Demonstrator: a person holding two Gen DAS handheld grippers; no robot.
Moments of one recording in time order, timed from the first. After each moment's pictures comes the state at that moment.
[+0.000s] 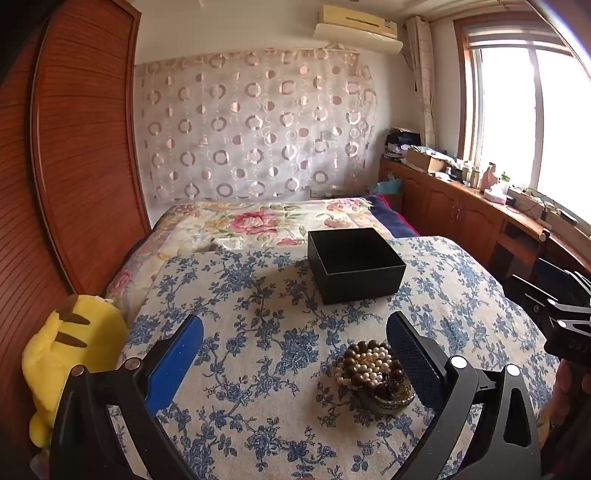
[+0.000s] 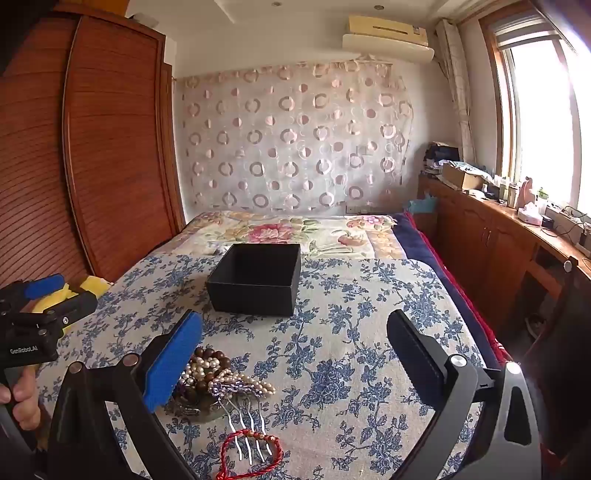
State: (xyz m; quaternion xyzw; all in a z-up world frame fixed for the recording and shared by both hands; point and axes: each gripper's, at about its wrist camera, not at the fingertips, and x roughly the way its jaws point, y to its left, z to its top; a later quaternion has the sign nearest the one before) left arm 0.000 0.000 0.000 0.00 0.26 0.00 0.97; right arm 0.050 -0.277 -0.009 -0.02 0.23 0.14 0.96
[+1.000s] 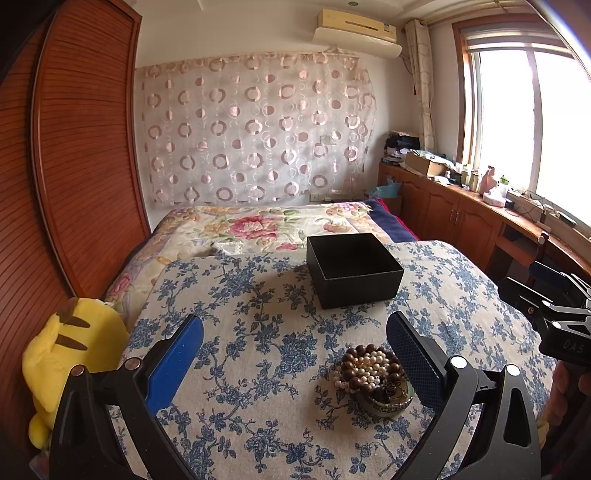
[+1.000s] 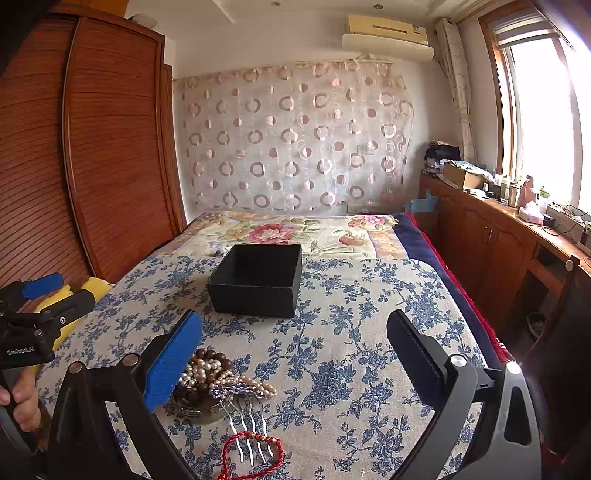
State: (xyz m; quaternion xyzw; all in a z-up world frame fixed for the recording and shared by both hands) left arm 0.000 -0.001 0.006 0.00 0.26 0.00 0.97; right arm 0.051 -0.278 -0.009 -0.01 0.23 0.14 0.96
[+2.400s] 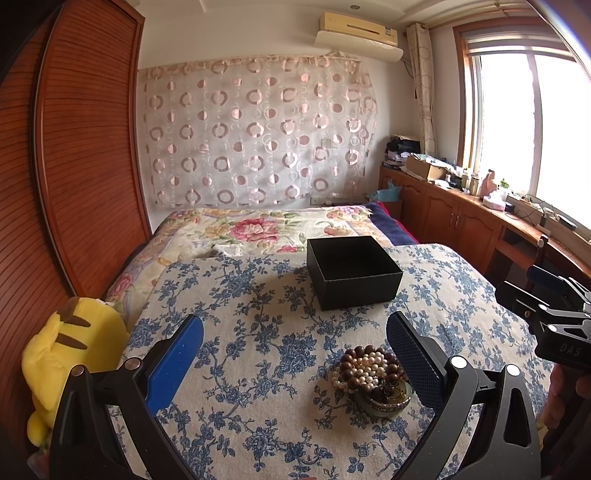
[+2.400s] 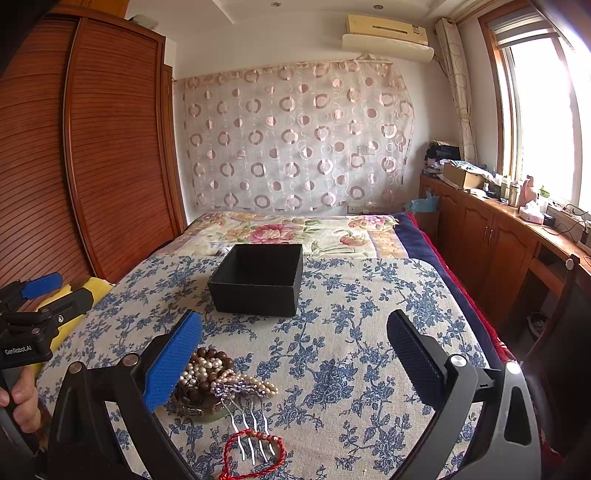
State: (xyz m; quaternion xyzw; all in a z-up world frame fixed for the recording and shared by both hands) left arm -0.006 -0.003 0.019 0.00 0.25 0.00 0.97; right arm 0.050 -0.278 -0.010 -0.01 0.23 0.14 0.96
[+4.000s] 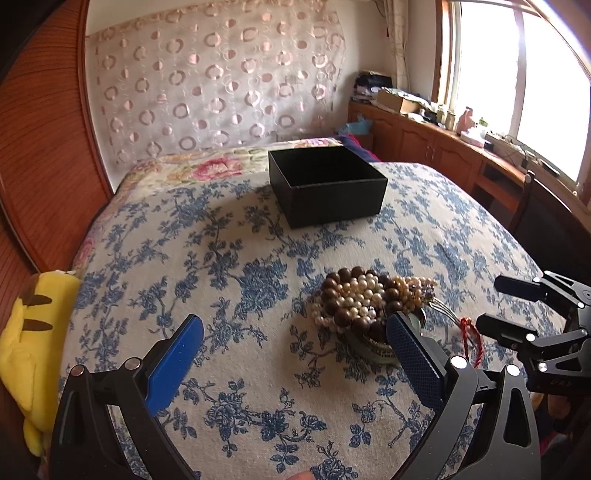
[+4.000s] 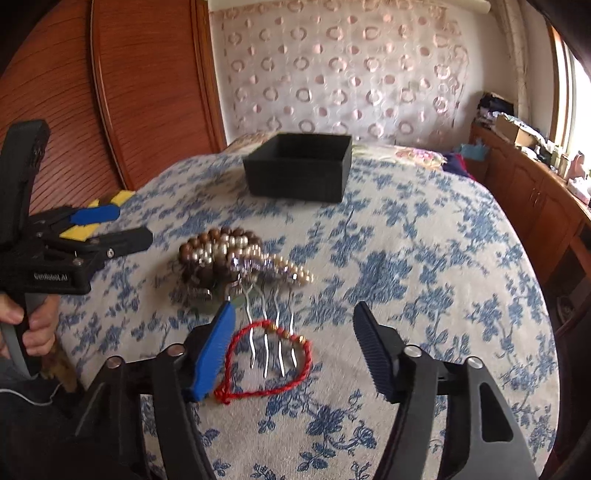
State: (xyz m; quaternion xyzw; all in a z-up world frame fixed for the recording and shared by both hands) left arm 0.024 -0.016 -0.056 0.02 0.37 -0.07 0.93; right arm 0.042 -0.266 -0.091 -0.05 0.37 0.23 0.90
